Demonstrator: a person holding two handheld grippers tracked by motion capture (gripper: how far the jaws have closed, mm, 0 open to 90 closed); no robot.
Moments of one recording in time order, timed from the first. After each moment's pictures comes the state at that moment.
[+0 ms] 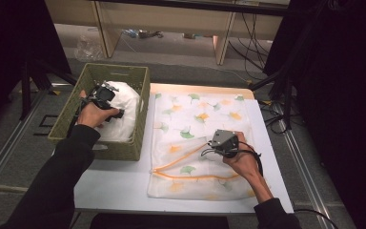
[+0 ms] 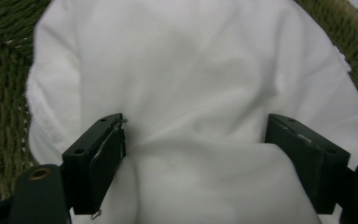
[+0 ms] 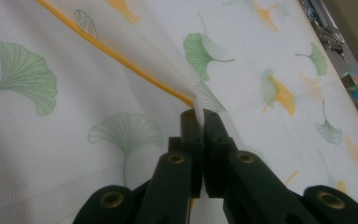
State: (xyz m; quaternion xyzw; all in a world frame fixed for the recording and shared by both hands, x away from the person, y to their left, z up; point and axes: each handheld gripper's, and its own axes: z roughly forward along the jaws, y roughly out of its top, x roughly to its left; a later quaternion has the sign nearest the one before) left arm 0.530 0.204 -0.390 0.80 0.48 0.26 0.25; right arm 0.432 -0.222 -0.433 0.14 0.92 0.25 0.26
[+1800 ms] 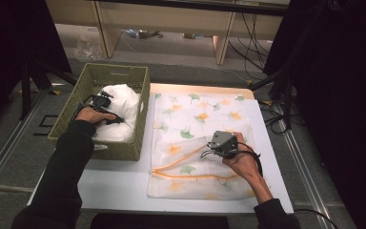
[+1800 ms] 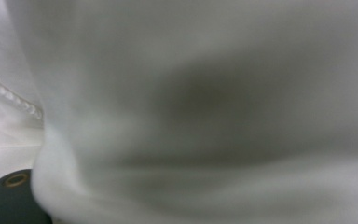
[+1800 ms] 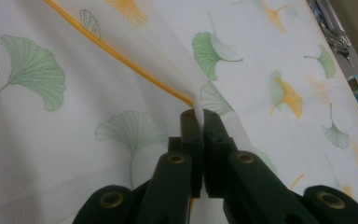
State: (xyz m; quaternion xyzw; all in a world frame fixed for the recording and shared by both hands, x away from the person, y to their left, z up) left arm 0.563 0.230 -0.453 0.79 0.55 0.13 0.24; right arm 0.432 -0.221 -0.435 0.11 0.93 0.25 0.26
